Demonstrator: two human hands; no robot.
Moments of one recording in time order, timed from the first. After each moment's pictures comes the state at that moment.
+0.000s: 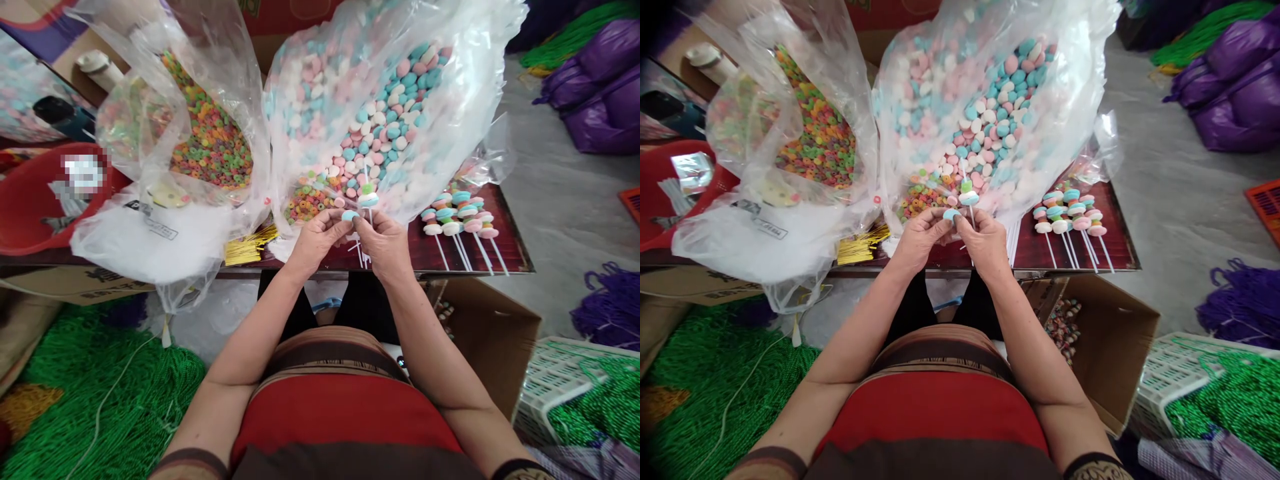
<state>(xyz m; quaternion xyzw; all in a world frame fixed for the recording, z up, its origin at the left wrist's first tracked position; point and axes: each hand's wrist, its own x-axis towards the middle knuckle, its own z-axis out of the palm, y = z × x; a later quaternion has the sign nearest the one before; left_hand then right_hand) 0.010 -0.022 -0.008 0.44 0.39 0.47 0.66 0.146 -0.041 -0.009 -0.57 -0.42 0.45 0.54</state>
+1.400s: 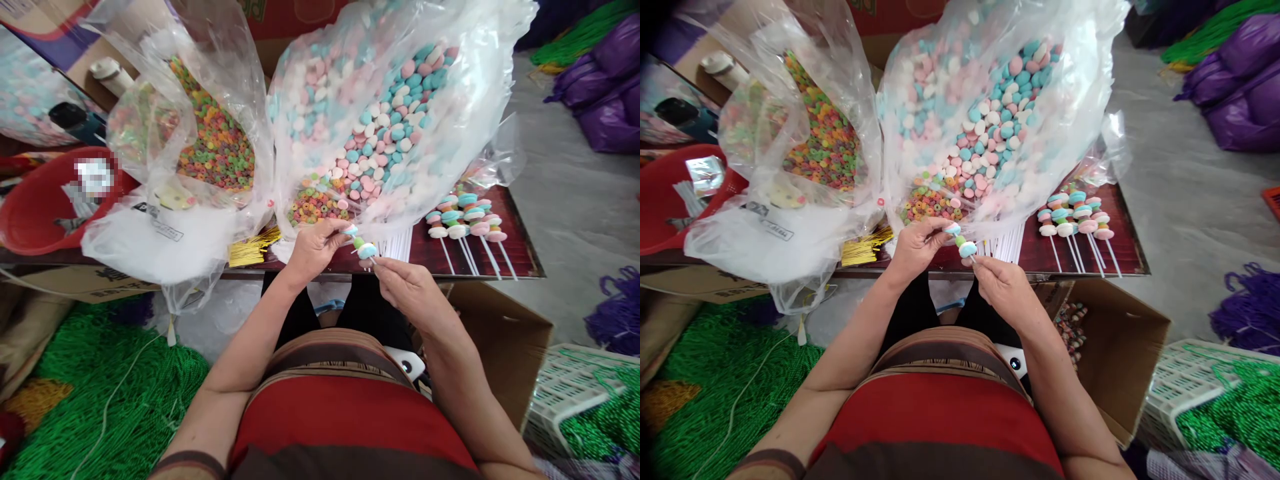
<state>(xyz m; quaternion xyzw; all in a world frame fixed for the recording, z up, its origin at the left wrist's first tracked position) -0.009 -0.031 -0.008 0.69 0.43 0.43 0.40 0.180 -0.115 0.023 -0.57 -0.47 0.56 0.37</state>
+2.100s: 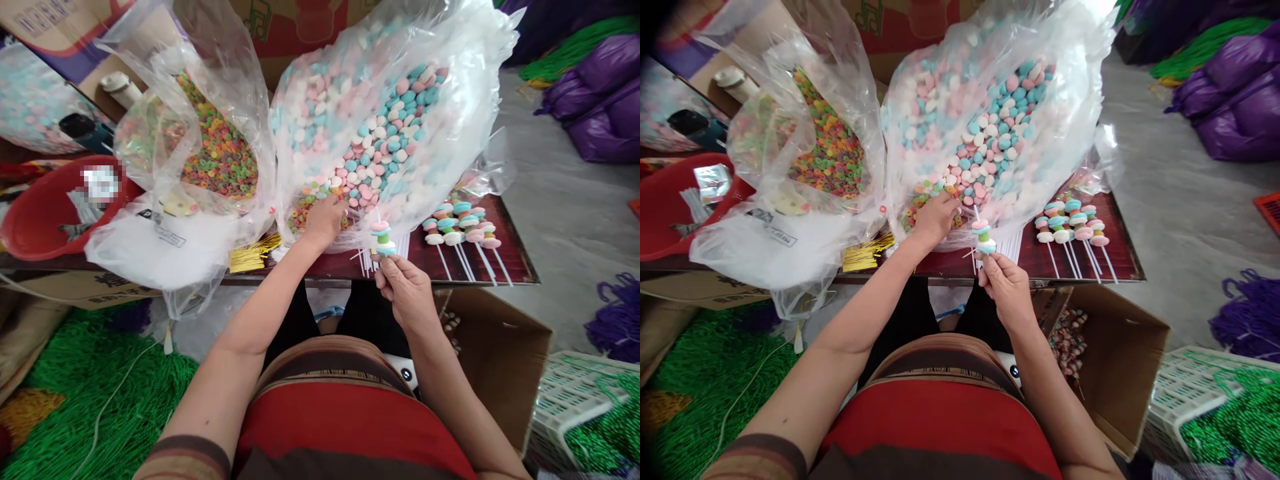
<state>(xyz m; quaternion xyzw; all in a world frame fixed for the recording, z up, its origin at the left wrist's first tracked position) 0.021 0.051 -0.024 0.79 0.54 0.21 0.19 0.171 -0.109 -0.012 -0.56 -0.31 0.55 0.54</state>
